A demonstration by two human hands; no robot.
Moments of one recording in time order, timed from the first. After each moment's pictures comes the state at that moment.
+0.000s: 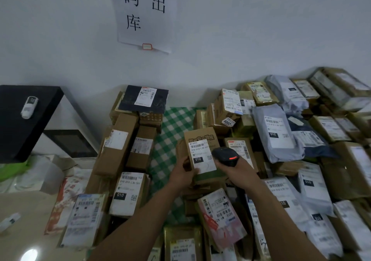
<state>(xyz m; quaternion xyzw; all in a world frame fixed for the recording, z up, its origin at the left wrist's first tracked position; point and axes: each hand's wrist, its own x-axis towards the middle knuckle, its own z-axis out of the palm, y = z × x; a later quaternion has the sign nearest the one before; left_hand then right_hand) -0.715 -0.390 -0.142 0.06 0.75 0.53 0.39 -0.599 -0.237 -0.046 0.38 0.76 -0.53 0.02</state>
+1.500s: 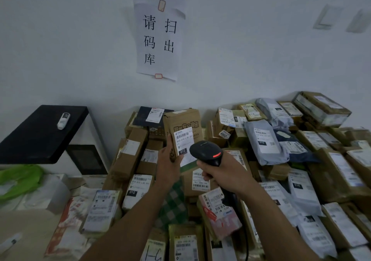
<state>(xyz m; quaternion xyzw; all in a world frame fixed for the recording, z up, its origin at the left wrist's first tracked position) -0.721 -0.453 -0.086 0.22 0.80 0.55 0.03 -0.555 -0.334 0.077 0.21 0.82 -0.53 0.01</state>
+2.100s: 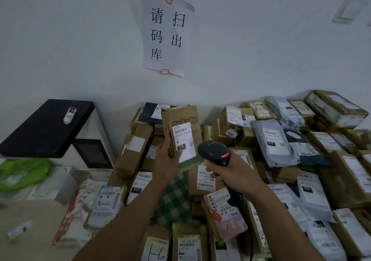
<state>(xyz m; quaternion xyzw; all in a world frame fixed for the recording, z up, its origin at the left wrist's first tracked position) -0.731 -0.472 -0.064 0.19 0.81 0.56 0.04 -0.565 -0.322 0.063 0.22 0.81 -0.54 0.02</state>
